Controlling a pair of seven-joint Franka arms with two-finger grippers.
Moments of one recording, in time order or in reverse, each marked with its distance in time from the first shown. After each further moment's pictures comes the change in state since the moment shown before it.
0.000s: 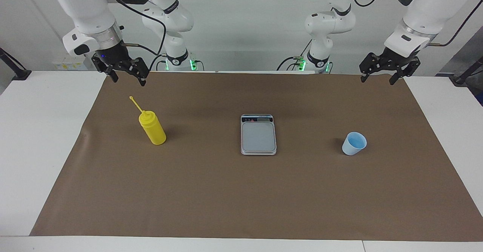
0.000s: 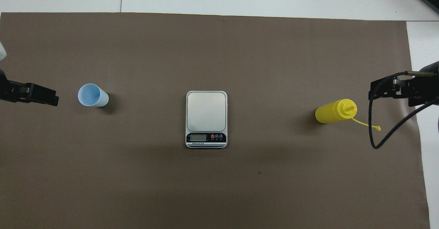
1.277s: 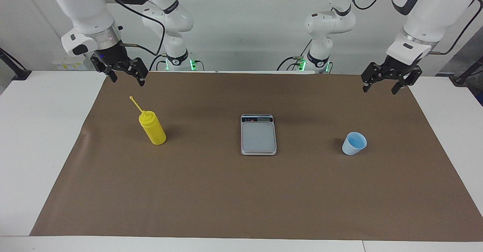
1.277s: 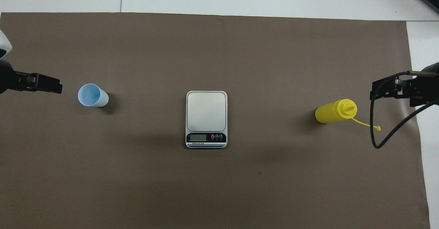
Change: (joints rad) left arm 0.011 0.020 0.016 -0.089 0.000 0.198 -0.006; right arm -0.004 0.000 -0.002 -0.001 0.000 0.000 0.000
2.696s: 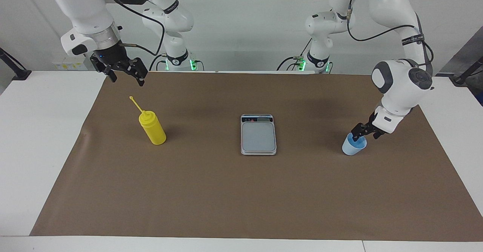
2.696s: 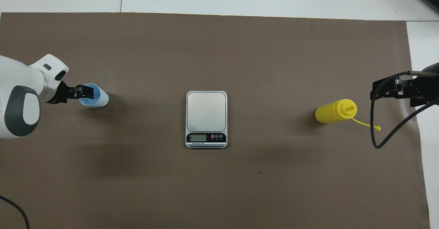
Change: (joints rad) left arm 0.069 0.211 0.009 -0.354 0.000 0.522 -0.098; right arm 0.002 -0.001 -0.001 -0.001 0.000 0.000 0.000
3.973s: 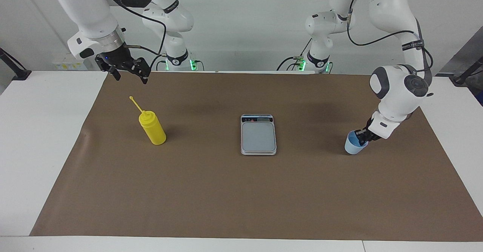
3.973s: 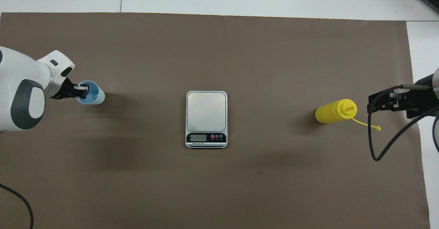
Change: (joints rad) left arm -0.006 0.039 -0.016 0.098 0.049 -0.075 0.002; right arm -0.007 -0.046 -0.005 -0.096 0.000 -0.016 -0.066
